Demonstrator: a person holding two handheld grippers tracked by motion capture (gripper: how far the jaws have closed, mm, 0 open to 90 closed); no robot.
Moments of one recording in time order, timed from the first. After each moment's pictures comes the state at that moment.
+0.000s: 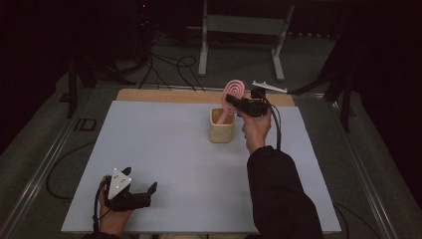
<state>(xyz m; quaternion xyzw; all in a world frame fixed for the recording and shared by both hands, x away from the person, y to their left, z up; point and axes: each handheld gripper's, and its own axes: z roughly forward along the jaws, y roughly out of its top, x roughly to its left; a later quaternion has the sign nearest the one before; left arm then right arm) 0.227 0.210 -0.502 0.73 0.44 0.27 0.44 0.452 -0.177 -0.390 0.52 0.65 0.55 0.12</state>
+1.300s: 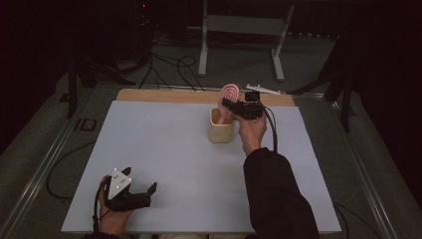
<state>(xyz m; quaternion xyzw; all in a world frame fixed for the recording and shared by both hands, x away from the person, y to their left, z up) 0.227 0.210 -0.503 0.73 0.44 0.27 0.44 0.454 -0.165 -0.403 0.52 0.66 0.53 0.12</state>
